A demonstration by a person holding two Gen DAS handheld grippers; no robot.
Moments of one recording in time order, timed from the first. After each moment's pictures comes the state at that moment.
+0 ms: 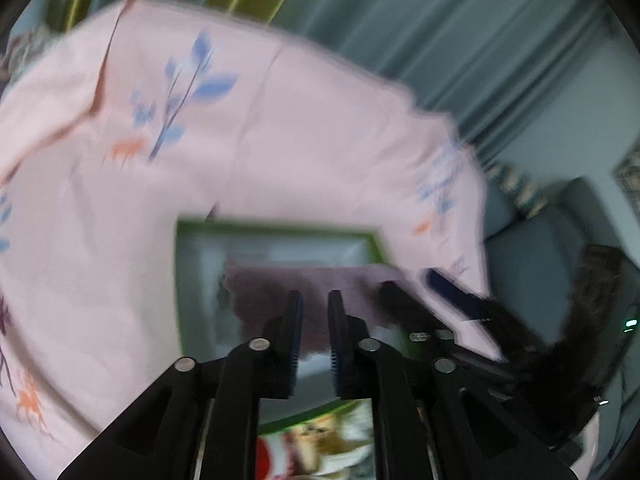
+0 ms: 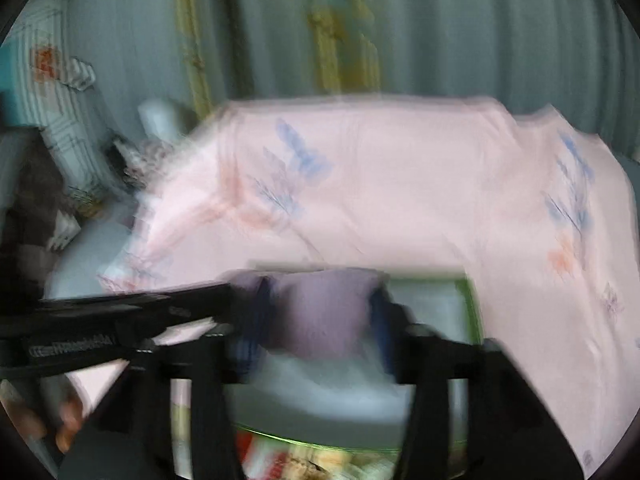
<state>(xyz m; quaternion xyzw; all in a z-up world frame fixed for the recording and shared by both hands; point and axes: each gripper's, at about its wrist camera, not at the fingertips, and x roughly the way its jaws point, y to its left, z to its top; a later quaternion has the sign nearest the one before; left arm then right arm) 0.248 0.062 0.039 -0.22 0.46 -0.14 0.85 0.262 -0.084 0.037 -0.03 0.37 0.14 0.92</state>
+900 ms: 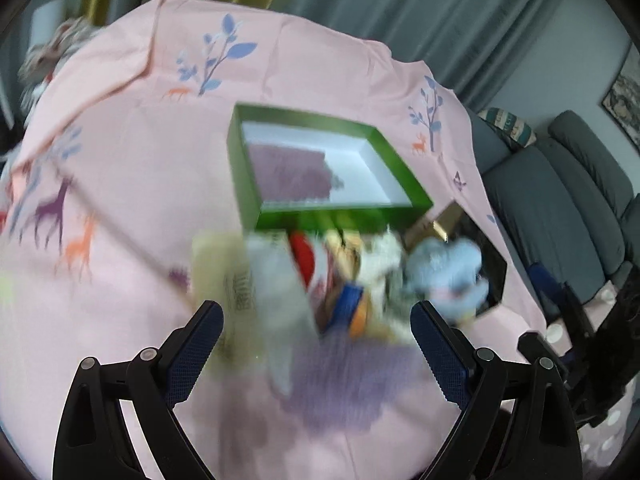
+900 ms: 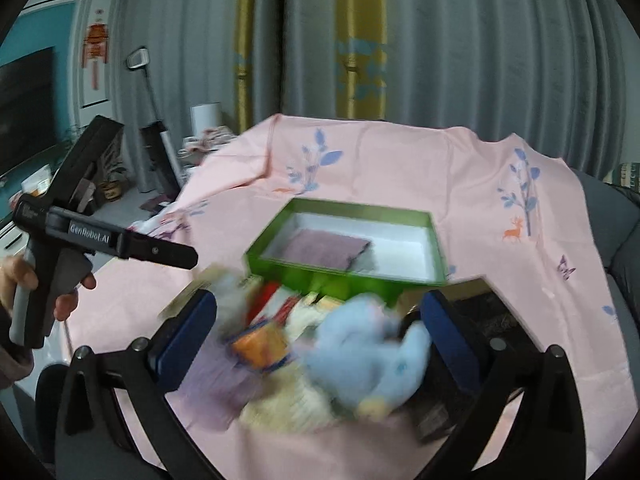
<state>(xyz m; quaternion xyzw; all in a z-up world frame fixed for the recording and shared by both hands) 0.026 0.082 0.015 -0.16 0.45 -0.15 0.87 0.009 -0.144 0.019 -0.08 0.24 0.23 0.94</state>
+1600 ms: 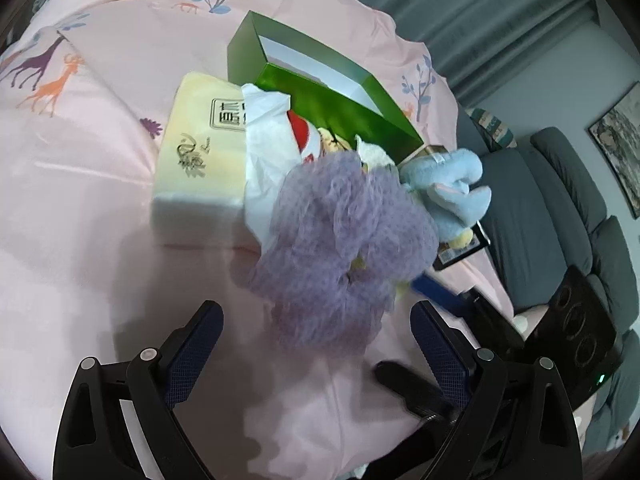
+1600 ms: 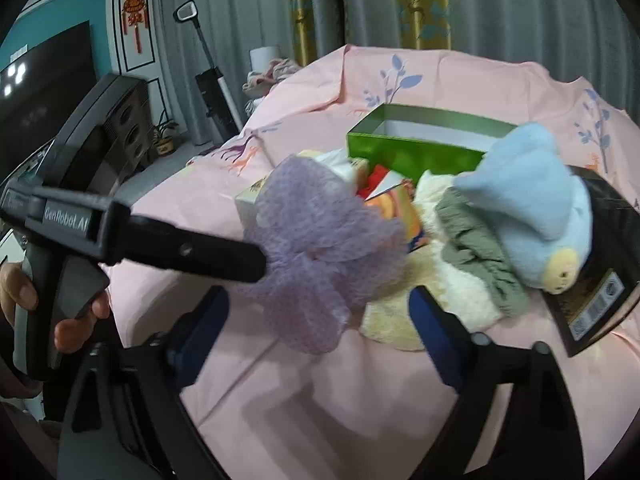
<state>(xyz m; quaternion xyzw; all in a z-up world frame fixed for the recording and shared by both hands) -0.015 0.063 -0.061 -0.25 0.47 -0.19 0.82 -0.006 -0.086 -0.083 -0.08 0.32 0.32 0.89</state>
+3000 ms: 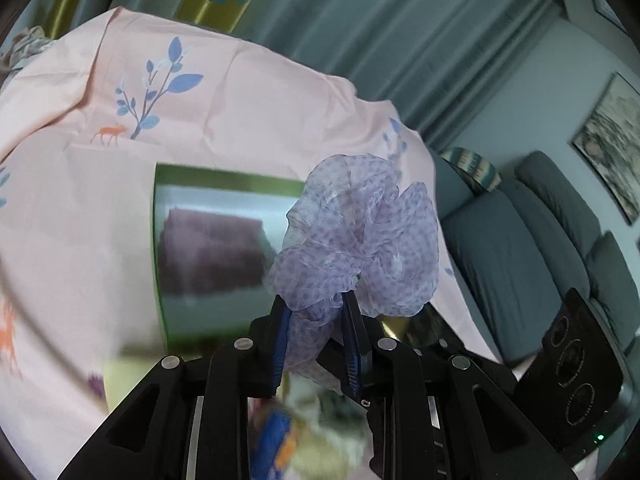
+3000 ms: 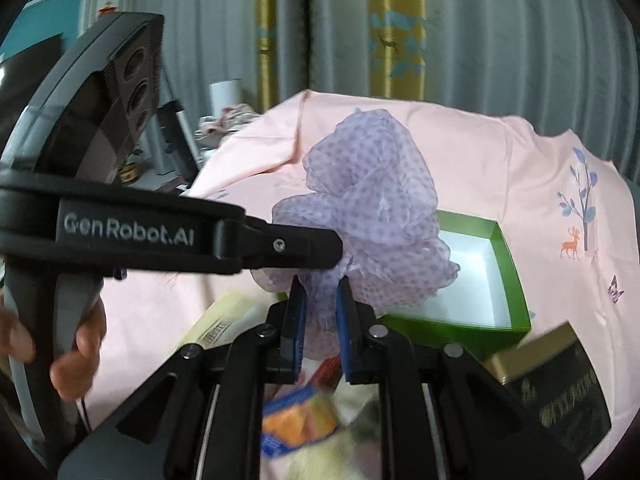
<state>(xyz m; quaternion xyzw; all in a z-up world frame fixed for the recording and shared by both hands) 0.149 0.044 0.046 -0.22 0.39 -0.21 0.87 0.138 -0.067 0.018 -0.07 0.29 0.24 0.92</state>
